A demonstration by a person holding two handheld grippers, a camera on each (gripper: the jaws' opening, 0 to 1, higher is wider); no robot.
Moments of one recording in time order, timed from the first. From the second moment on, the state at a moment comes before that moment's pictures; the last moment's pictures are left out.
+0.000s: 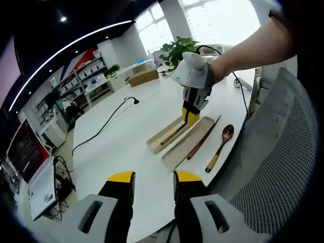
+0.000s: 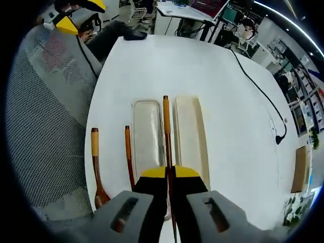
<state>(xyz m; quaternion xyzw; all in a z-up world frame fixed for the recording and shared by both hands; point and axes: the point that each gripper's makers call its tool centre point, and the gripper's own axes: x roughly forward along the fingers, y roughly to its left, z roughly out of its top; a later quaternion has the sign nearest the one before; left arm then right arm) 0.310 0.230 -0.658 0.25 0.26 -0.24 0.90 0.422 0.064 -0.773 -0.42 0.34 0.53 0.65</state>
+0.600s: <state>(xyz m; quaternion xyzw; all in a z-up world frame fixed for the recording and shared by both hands) 0.308 0.226 -0.664 0.26 0.27 -0.26 0.89 0.445 0.069 -0.789 -0.44 0.32 0.50 0.67</state>
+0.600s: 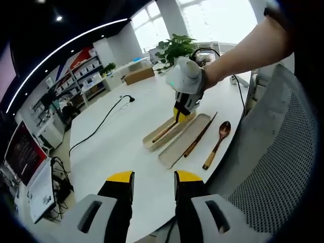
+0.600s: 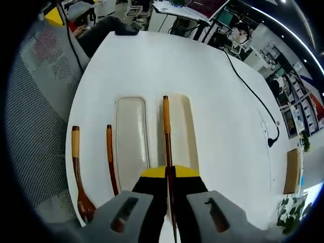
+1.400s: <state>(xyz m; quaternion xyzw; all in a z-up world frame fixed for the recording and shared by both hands) 0.309 0.229 -0.670 0.25 0.29 -0.26 0.89 0.464 0.080 -0.805 -0.45 0.33 0.52 0.65</state>
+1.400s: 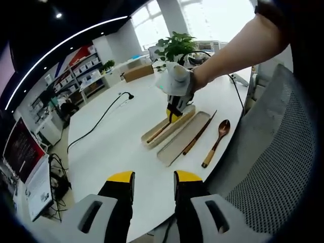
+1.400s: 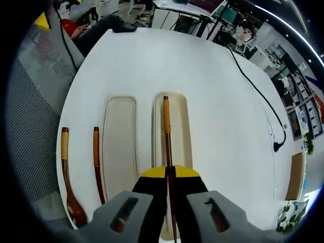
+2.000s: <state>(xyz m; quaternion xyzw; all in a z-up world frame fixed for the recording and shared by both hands) 0.307 0.226 -0.671 0.24 0.29 -0.26 0.89 0.468 0.084 -0.818 -0.43 0.35 0.53 0.64</state>
